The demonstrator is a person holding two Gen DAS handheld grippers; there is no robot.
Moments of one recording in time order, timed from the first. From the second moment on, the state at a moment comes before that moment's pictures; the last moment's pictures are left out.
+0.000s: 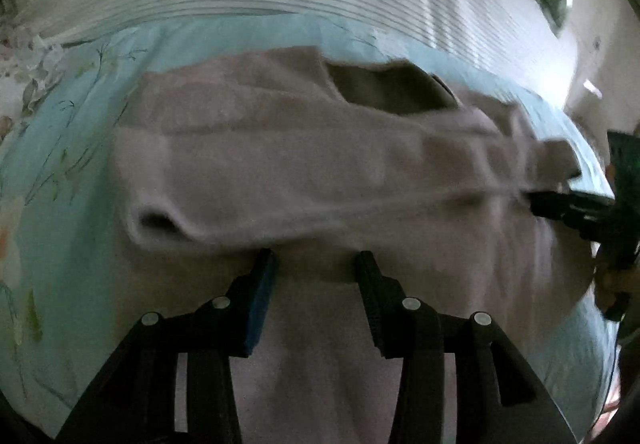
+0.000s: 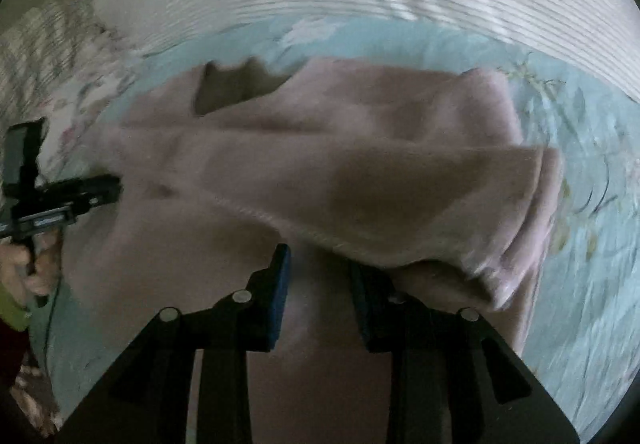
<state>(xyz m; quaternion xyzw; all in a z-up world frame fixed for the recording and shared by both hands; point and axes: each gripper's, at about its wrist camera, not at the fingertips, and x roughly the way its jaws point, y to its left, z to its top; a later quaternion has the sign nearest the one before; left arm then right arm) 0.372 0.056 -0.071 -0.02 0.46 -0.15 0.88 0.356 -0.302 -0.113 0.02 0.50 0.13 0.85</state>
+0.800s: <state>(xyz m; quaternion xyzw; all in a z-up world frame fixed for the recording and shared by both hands) 0.267 0.121 -0.043 -0.26 0.37 -0.07 0.89 0.264 -0.312 -0.080 0.24 0.39 0.10 0.88</state>
